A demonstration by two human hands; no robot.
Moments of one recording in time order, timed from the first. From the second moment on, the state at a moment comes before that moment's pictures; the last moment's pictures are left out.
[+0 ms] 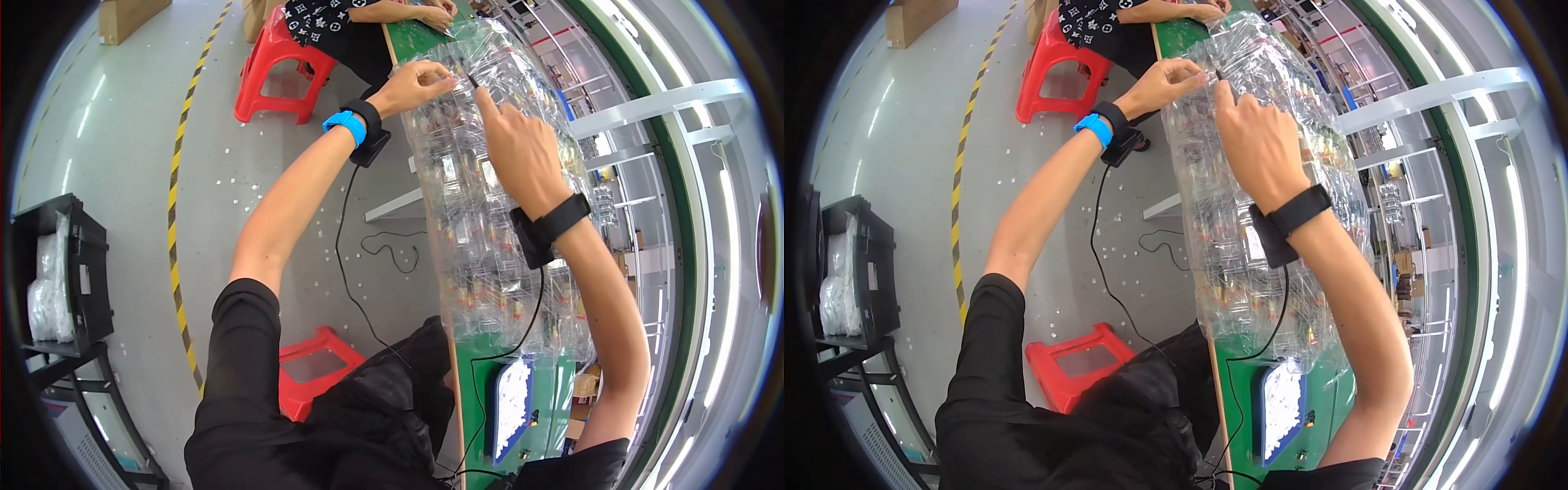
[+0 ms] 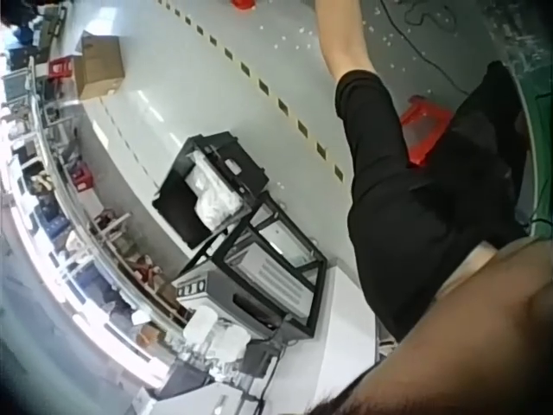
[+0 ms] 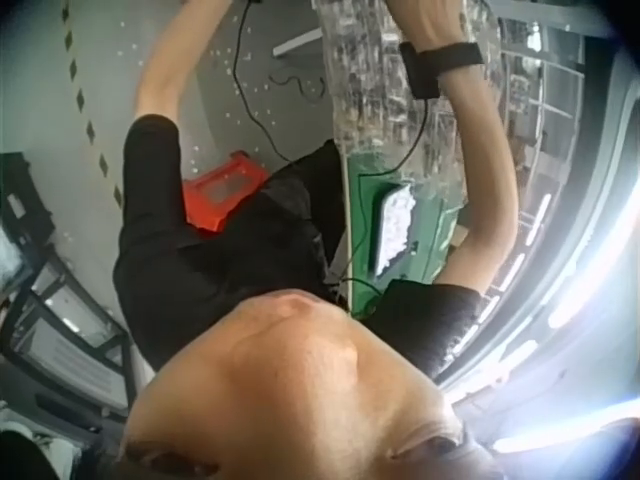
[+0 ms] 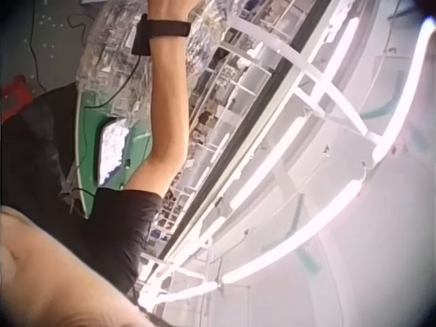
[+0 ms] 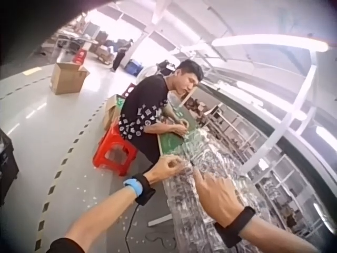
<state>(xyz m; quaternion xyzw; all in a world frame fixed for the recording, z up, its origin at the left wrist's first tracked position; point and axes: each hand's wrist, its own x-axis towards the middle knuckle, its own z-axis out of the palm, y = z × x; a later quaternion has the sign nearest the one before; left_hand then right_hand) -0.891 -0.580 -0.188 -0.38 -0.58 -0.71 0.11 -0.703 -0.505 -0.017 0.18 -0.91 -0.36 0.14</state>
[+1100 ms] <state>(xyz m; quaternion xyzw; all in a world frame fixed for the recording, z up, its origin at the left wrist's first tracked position) -0.845 -0.562 -0.159 -0.36 -0.53 -0.75 0.14 -0.695 -0.487 0.008 0.15 -0.93 -0.31 0.15</state>
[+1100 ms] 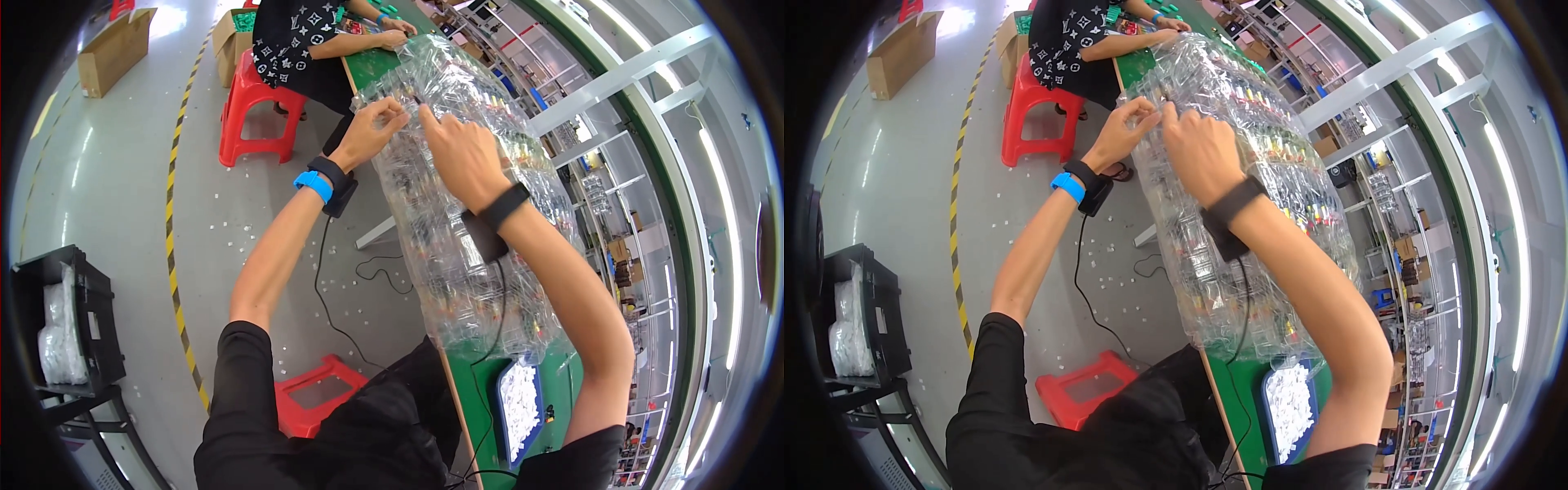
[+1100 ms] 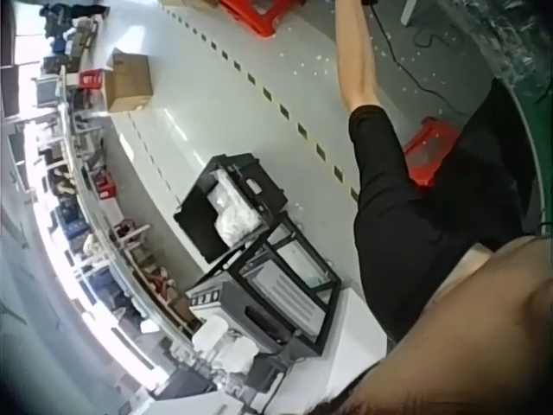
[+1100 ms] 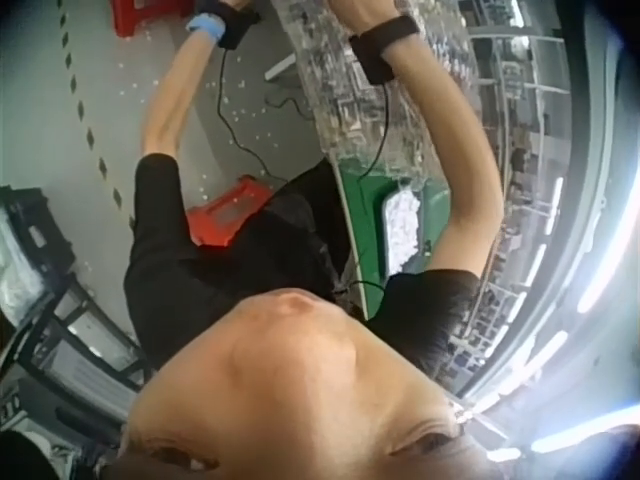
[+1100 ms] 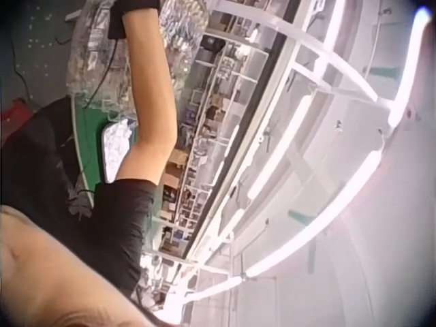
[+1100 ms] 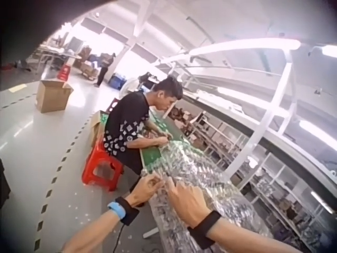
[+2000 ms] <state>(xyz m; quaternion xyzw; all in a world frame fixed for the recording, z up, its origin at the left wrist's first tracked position) -0.820 -0.565 -0.153 -0.42 -0.54 -0.72 0.12 -0.617 -0.481 0.008 0.13 -0.93 -0.31 0.14</state>
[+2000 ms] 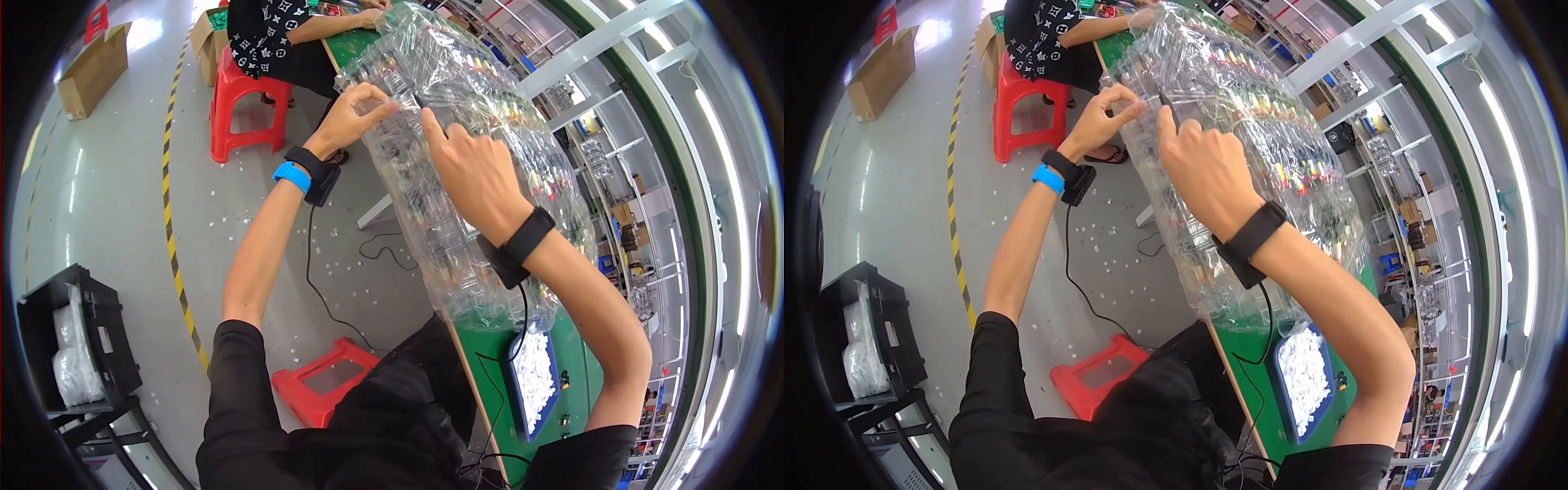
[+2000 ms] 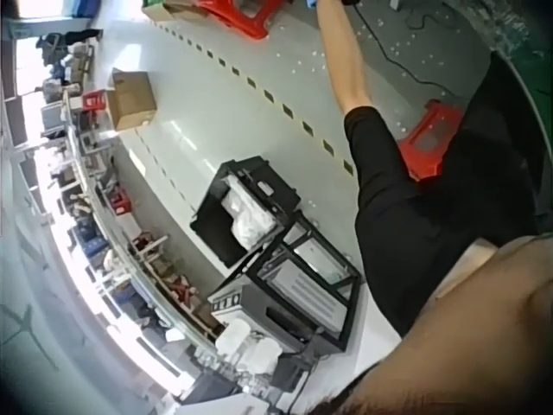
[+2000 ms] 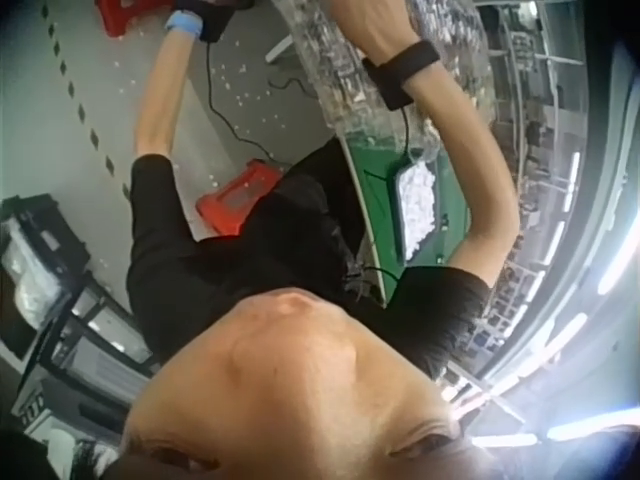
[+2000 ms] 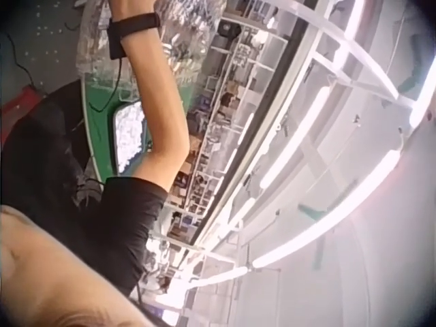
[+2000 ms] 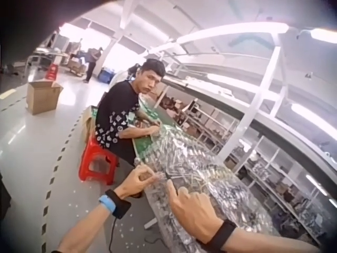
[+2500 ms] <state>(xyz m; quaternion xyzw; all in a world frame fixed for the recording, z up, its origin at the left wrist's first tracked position) -0.804 -0.556 -0.138 -0.43 -0.53 -0.72 0.07 -0.552 -0.466 0.022 0.09 -0.92 -0.35 0.12</state>
